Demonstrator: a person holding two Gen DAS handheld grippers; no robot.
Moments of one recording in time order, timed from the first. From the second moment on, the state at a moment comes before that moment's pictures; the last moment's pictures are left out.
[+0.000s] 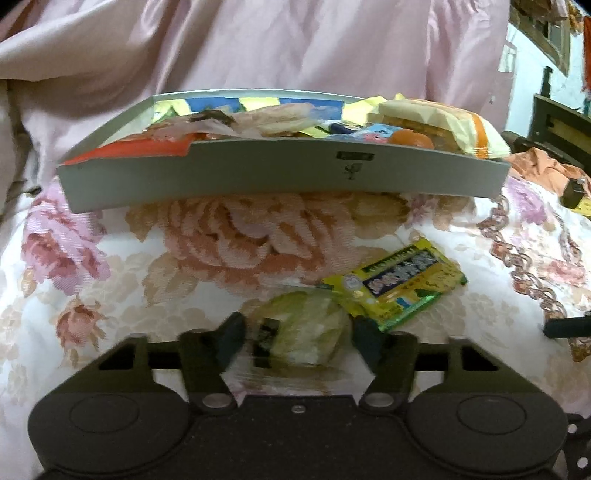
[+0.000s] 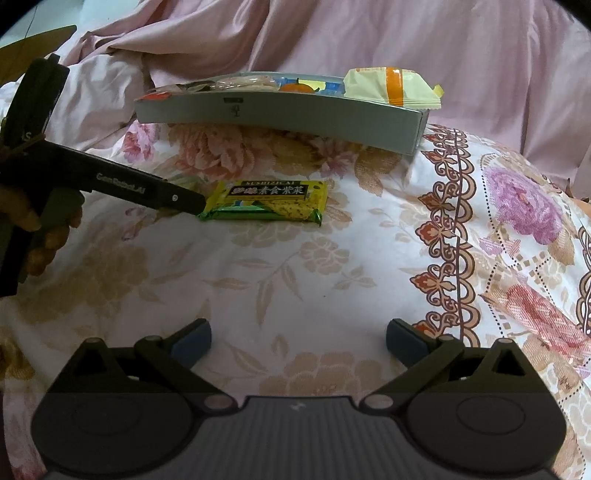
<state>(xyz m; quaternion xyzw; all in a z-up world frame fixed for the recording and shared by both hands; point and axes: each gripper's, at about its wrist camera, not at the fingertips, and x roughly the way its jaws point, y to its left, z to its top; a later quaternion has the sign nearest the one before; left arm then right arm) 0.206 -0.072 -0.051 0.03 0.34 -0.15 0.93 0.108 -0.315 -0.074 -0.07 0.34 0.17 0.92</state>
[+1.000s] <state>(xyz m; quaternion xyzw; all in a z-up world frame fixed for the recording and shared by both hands) 0.120 -0.040 -0.046 -0.02 0.36 -0.10 0.93 0.245 -0.268 -0.055 -0.06 0.33 0.31 0.89</state>
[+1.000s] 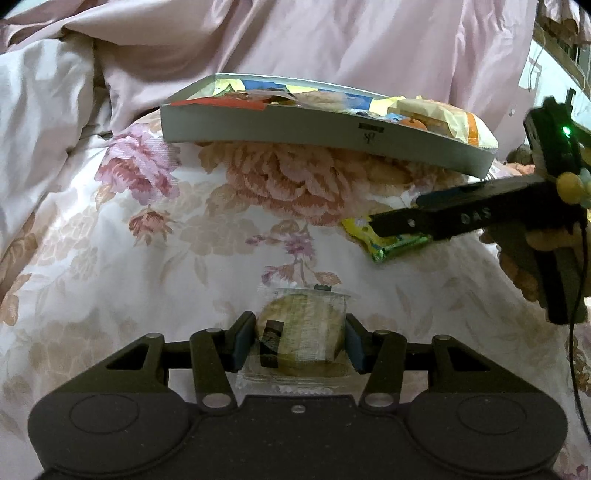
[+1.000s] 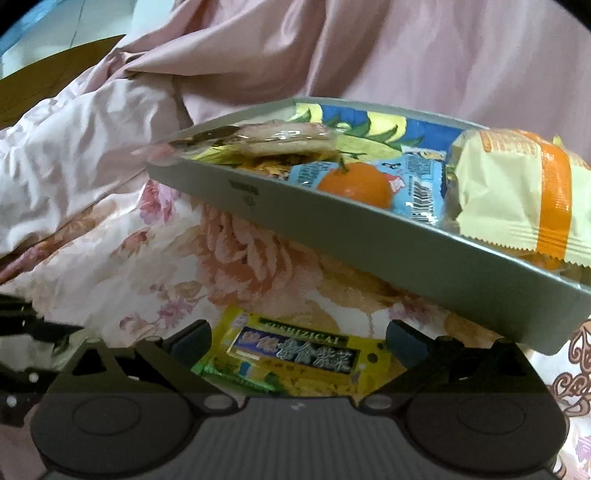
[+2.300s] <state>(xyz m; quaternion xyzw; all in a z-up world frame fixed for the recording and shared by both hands) 0.123 -0.032 -0.046 -0.06 0.35 -0.10 0.93 0.166 -0.246 -0.050 -0.16 0.37 0.35 0.85</state>
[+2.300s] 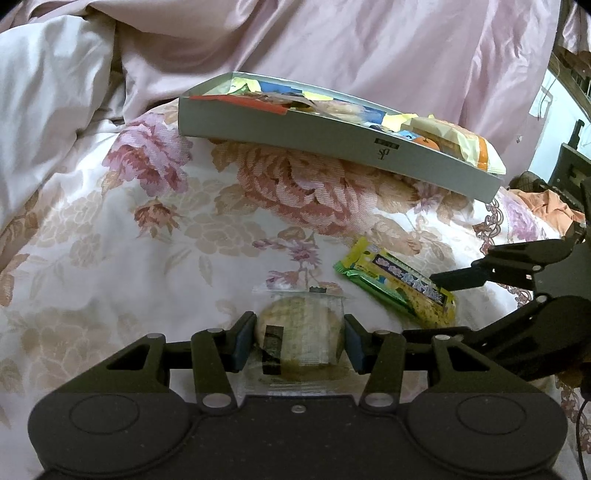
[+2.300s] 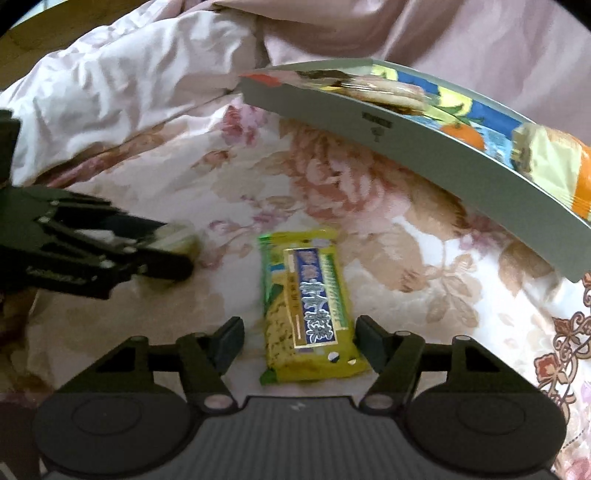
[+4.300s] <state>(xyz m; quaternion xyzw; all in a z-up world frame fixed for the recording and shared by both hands) 0.115 -0.043 -0.048 -0.05 0.34 -0.10 0.93 0.095 -0.217 -0.069 -0.20 0.28 0.23 0.91</state>
